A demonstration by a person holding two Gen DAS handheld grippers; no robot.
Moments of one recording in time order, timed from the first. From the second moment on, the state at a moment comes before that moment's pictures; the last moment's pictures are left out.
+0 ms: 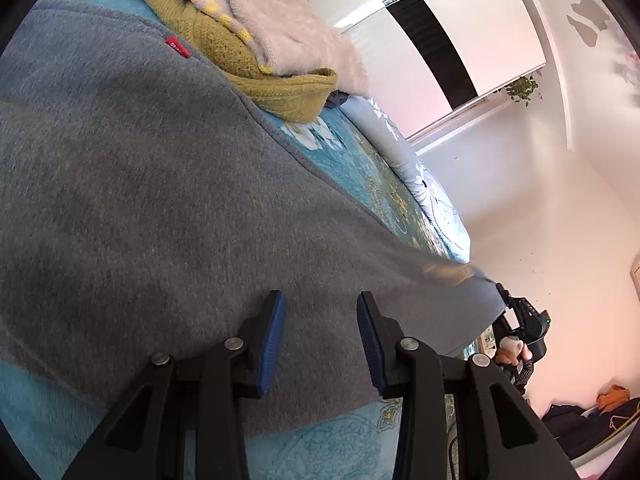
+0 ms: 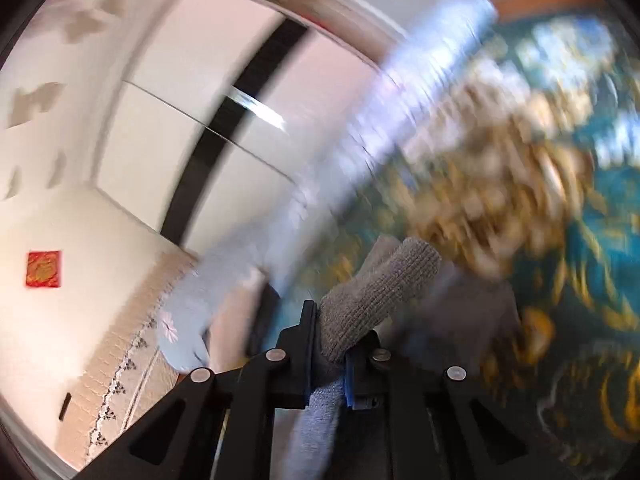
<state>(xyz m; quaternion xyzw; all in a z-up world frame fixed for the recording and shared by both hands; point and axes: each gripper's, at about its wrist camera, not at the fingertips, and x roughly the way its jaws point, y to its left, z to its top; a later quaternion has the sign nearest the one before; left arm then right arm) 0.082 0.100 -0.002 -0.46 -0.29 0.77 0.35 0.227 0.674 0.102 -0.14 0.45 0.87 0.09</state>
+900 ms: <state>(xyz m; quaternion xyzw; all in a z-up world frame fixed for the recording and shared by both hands) 0.082 0.098 -0.003 -0.45 -0.30 0.76 0.35 0.223 0.707 0.036 -0.29 0.54 0.77 0.18</state>
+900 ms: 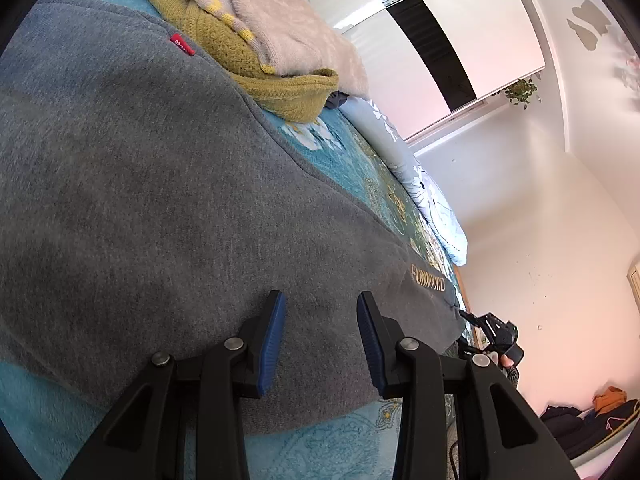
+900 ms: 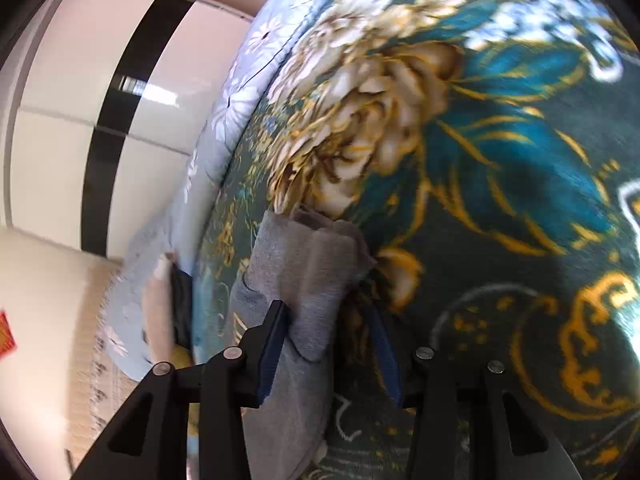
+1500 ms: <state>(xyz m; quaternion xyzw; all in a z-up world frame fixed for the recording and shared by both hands) 0.083 0.099 -0.004 -0.45 -0.30 0.76 0.35 0.213 0.696 0.040 -0.31 0.45 0.80 0.23</state>
